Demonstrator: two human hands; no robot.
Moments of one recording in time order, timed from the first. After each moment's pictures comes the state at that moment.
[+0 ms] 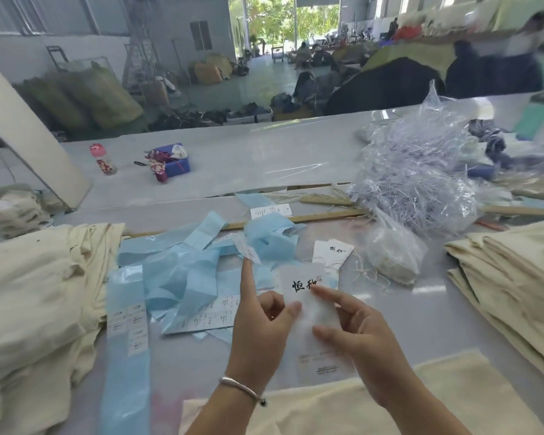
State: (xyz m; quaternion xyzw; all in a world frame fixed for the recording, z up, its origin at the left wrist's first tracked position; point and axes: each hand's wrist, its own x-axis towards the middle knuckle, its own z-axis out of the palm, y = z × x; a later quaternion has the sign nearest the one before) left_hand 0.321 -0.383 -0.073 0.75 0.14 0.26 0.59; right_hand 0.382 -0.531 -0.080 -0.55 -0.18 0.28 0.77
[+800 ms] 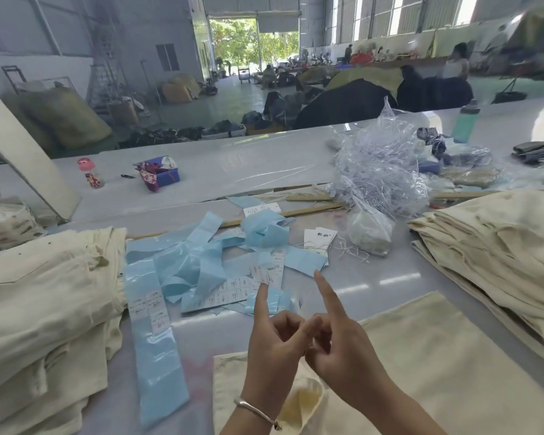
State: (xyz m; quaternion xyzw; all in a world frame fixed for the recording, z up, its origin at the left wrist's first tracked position) left_hand 0.196 -0.408 -0.080 0.63 0.09 0.19 0.75; right_hand 0.229 -0.524 -0.061 -0.81 -0.30 0.01 0.50
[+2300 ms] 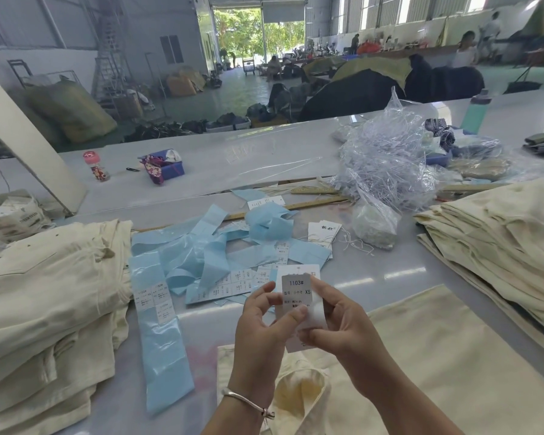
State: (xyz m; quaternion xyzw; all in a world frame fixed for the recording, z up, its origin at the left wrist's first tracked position) left_hand 0.185 -0.399 -0.055 0.63 0.18 0.20 0.73; right_hand 0.240 -0.521 -0.064 -0.58 -0.21 0.22 0.75
